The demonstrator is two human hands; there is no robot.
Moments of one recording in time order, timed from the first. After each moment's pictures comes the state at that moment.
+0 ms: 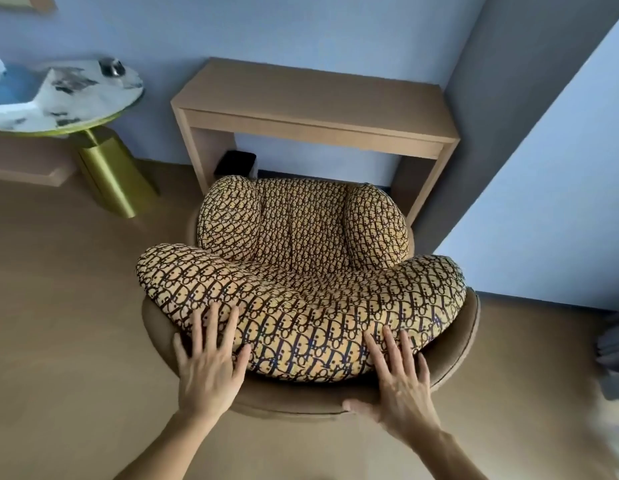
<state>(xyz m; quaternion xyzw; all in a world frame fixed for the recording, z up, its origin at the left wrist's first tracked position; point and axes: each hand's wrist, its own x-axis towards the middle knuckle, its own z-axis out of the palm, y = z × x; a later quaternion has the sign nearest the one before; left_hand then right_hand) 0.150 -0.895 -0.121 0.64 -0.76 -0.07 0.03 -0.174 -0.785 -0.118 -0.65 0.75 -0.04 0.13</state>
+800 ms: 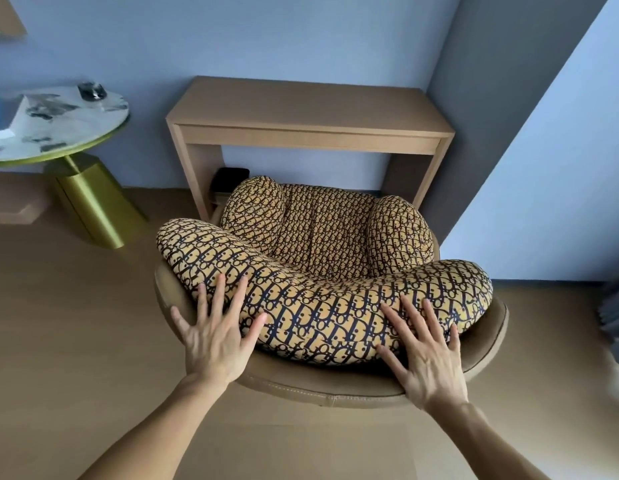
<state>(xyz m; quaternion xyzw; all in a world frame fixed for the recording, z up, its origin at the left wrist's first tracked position) 0.253 -0.996 -0.132 0.59 -0.80 -0.04 0.11 -0.068 -0.833 -0.127 -0.59 0.81 -0.07 0.01</state>
